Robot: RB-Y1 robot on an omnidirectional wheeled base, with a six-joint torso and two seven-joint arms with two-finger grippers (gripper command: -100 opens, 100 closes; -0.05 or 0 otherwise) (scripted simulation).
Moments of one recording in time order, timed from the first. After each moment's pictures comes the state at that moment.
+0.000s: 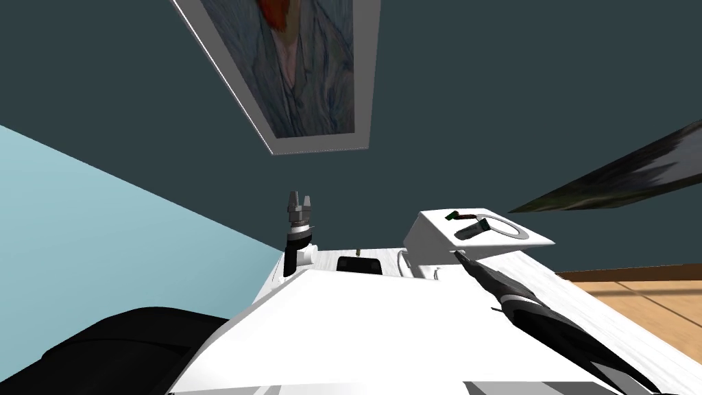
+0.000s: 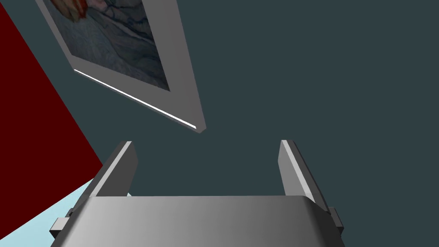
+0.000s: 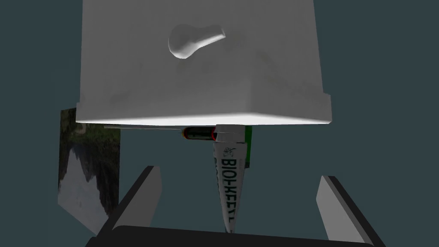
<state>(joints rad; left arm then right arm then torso) 0.49 0.00 0.02 -2.24 -0.03 -0.52 -0.02 1.22 -0.56 -0.26 -2.47 0.33 0.51 0.32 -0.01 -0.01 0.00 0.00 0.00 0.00</state>
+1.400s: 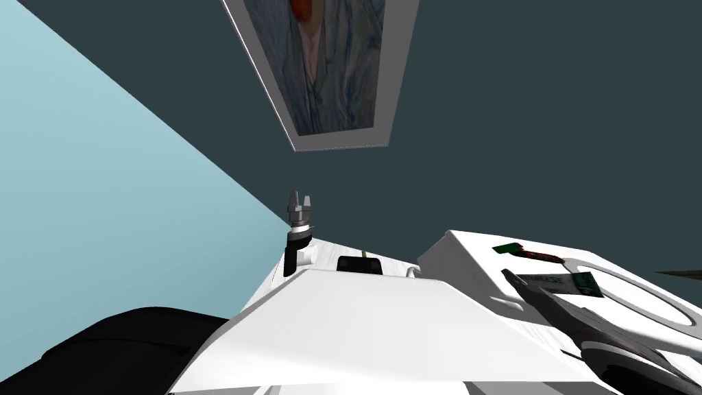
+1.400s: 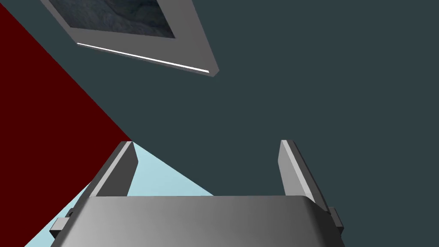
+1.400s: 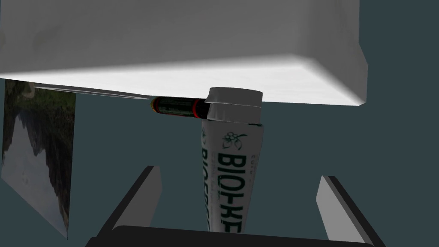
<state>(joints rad) 0.49 0.00 0.02 -2.24 -0.03 -0.52 -0.02 1.27 -0.40 -0.49 -2.33 0.24 0.31 0.41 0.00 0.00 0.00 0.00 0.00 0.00</state>
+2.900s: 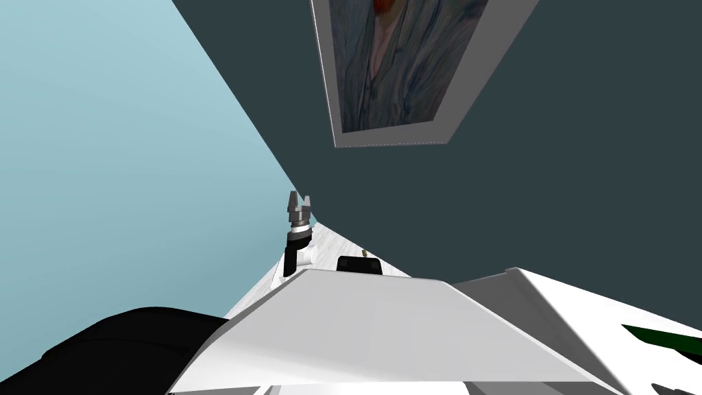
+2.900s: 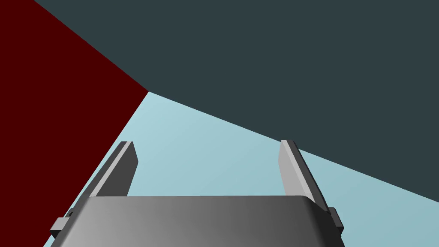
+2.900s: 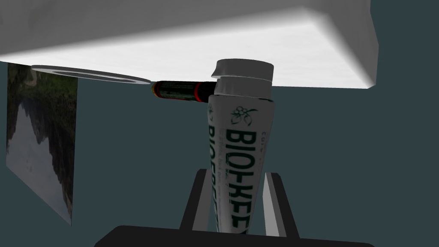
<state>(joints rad) 0.49 0.00 0.02 -2.24 -0.03 -0.52 -0.02 1.39 -0.21 -0.69 -2.11 0.09 0.09 0.43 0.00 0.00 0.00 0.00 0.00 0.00</state>
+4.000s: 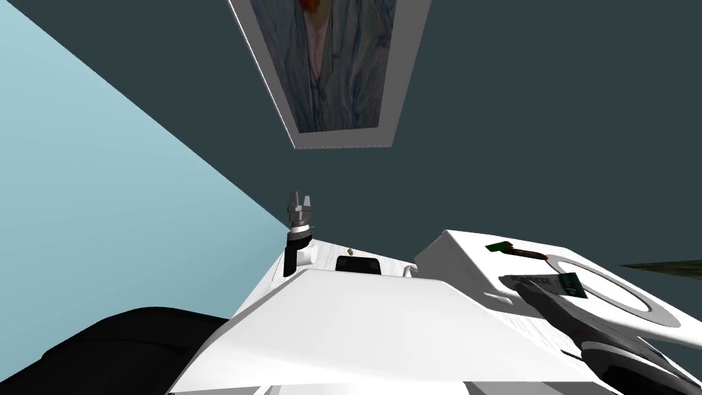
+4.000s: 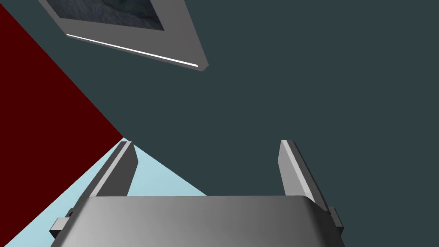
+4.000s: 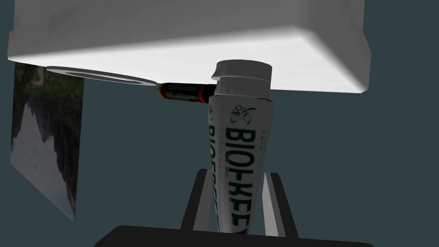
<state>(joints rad) 0.49 0.00 0.02 -2.24 -0.03 -0.52 -0.02 1.27 -0.40 -0.49 -2.32 0.24 0.30 0.41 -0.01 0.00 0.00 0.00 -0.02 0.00</state>
